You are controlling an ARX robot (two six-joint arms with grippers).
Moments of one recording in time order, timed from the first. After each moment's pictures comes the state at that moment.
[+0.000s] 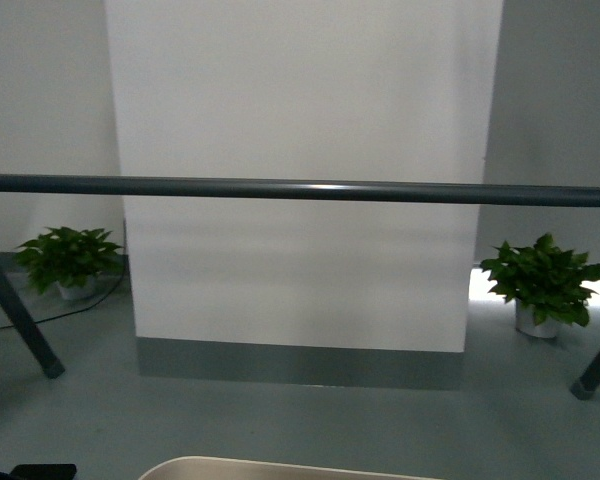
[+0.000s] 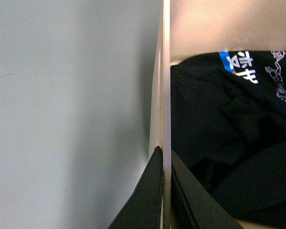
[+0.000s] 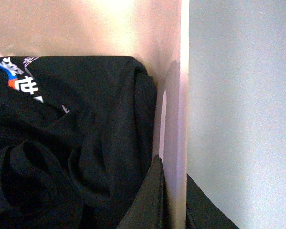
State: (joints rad) left arm -0.24 1.86 0.57 0.45 -0.15 -0.15; right arm 0.23 1.98 0.56 0.58 0.09 0.16
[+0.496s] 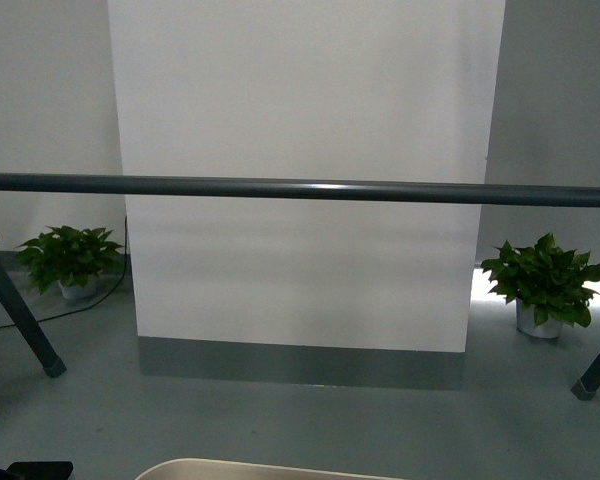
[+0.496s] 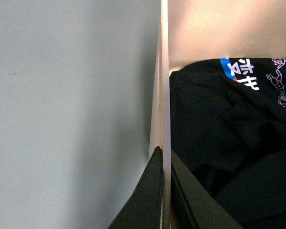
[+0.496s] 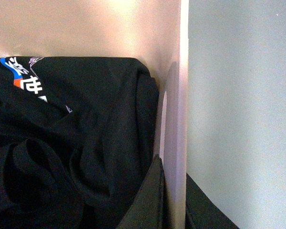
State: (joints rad) left arm -0.23 1.86 0.57 0.45 -0.16 -0.15; right arm 0.24 1.98 0.55 0.58 0.08 0.16
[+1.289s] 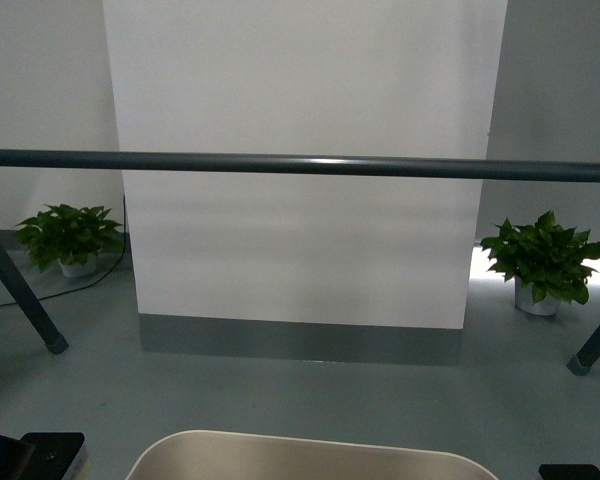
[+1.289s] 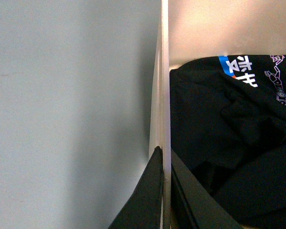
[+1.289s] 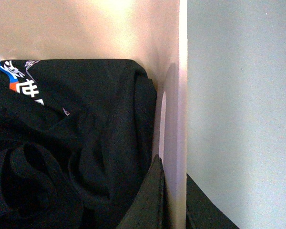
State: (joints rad) left arm -0.24 1.86 0.57 0.45 -0.15 -0.15; right arm 0.23 1.98 0.55 0.58 0.09 0.16
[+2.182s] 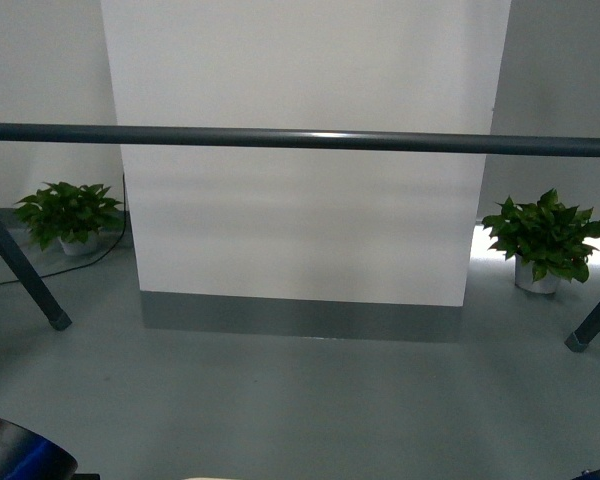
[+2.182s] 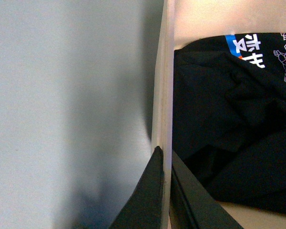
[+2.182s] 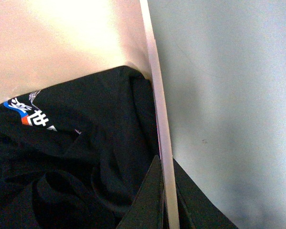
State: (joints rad) left arm -0.25 1.99 0.65 0.23 -0.10 -0.19; right arm 0.25 2.12 0.66 0.39 0.09 0.47
